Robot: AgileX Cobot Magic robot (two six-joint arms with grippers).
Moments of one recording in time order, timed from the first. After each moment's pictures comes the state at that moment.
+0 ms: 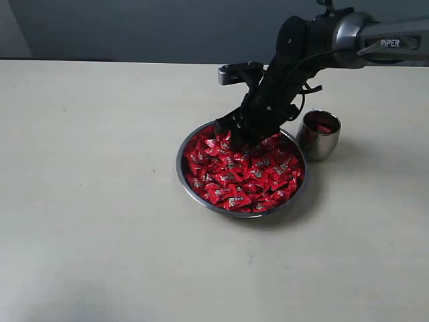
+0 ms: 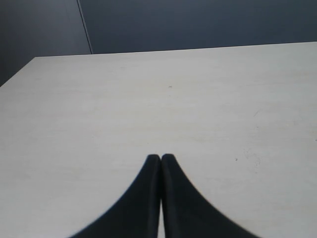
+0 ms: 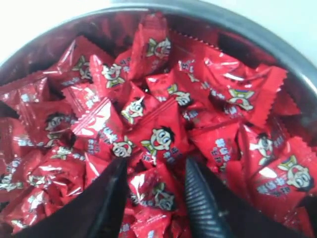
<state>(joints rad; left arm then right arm) 0.19 0.00 0.00 0.03 0.34 0.03 0.56 2.18 -1.58 0.35 0.85 -0.31</state>
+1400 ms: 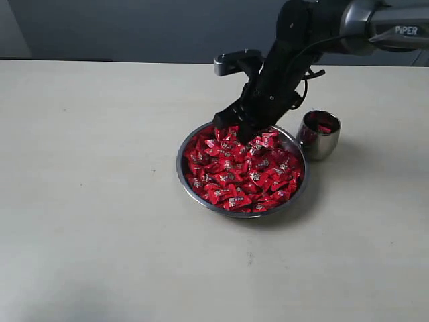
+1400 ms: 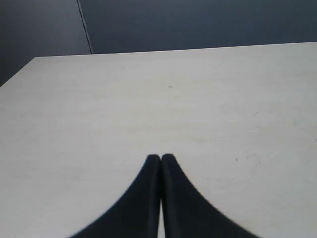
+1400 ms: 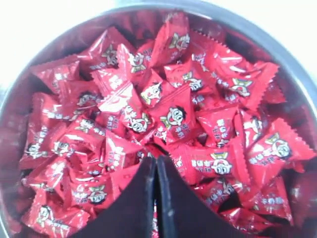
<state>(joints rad) 0.19 0.00 0.00 0.03 0.34 0.03 0.58 2.10 -1.58 0.29 0.91 -0.31</state>
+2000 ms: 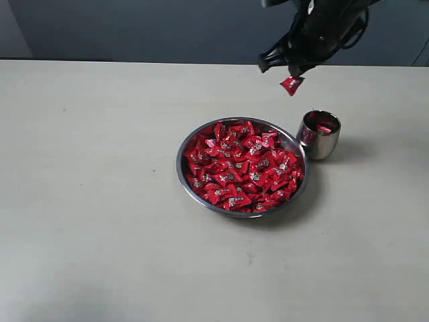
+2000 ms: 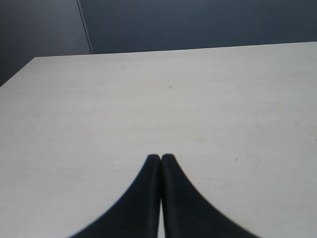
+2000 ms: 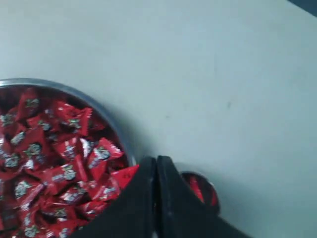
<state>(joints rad) 0.19 0.00 0.00 0.03 0.34 0.03 0.49 1.89 -1.58 -0.11 0.85 -0.05</state>
